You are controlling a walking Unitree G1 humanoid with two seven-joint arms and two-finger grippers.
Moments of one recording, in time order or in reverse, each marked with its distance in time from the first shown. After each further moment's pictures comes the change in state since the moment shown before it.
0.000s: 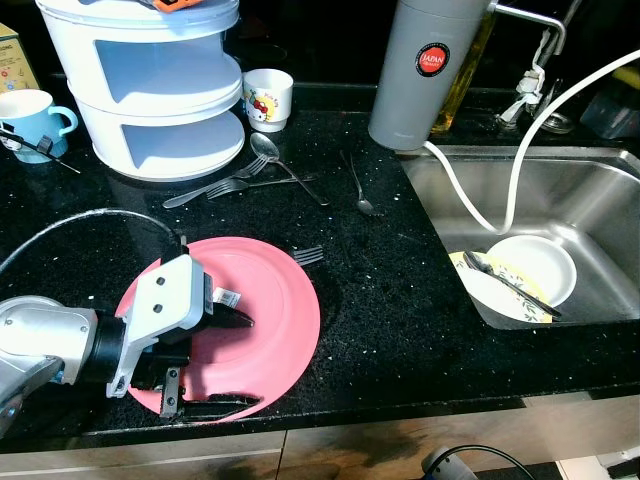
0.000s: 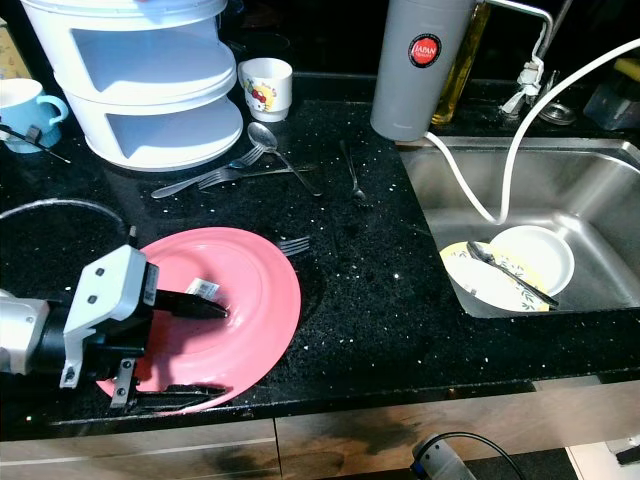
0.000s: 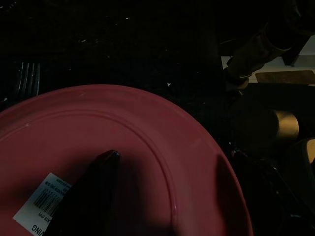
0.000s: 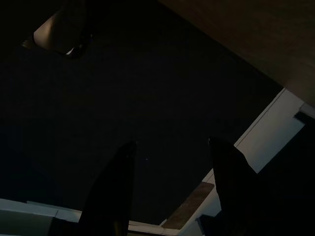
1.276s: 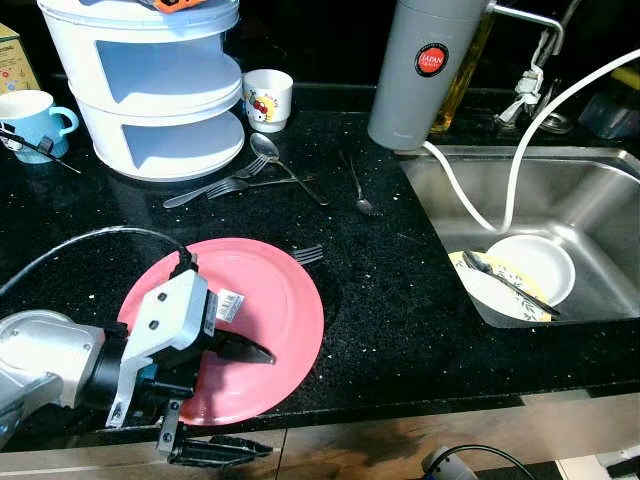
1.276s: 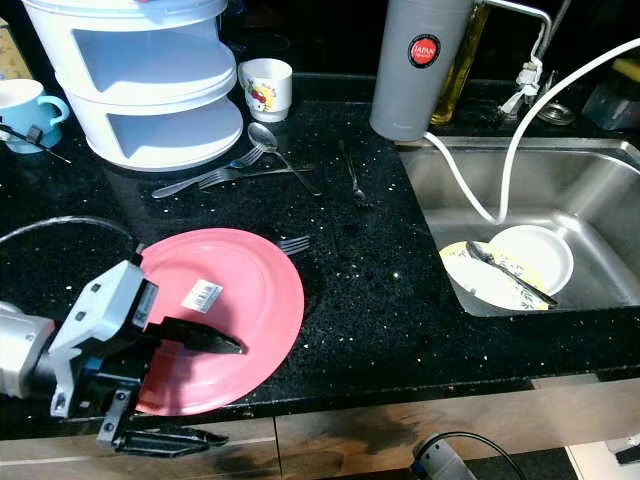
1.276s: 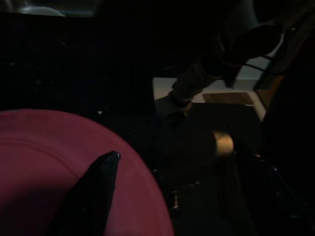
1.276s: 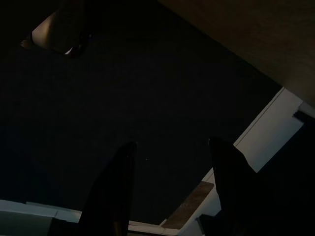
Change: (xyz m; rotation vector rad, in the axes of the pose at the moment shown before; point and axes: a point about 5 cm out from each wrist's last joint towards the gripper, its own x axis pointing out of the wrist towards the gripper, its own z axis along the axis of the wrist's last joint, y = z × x) left arm 0.007 -0.023 0.007 -0.080 -0.097 -0.201; right arm 0.000 0.000 0.000 0.000 0.000 -0.004
